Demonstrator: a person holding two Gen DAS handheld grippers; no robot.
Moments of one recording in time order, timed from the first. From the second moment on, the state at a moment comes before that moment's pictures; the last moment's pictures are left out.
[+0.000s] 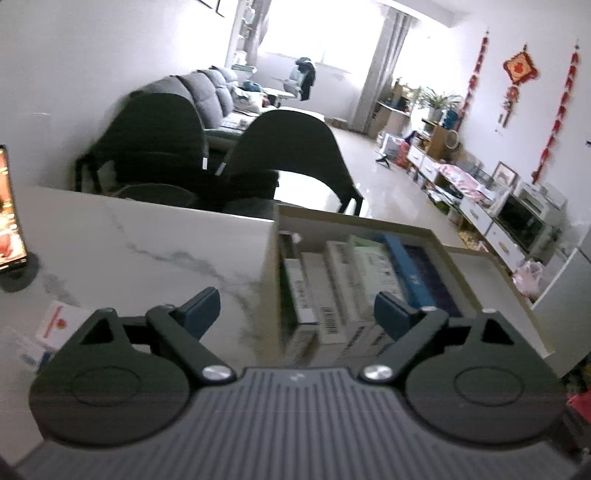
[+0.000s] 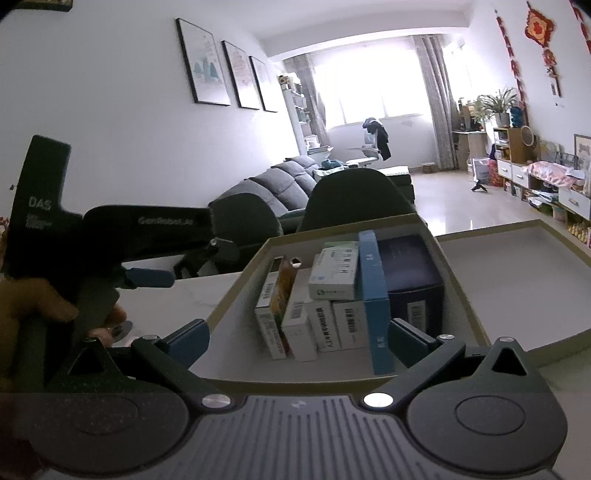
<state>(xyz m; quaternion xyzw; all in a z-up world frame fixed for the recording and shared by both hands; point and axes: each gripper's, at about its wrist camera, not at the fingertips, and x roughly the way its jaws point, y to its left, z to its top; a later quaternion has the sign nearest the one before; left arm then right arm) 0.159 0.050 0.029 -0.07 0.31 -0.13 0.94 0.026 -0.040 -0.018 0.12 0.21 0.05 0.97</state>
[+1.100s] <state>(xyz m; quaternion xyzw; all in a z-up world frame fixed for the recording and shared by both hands) 0.100 0.179 -0.054 -0.10 0.33 0.02 0.94 0.042 0.000 -0.045 0.05 0.22 0.08 0.97</state>
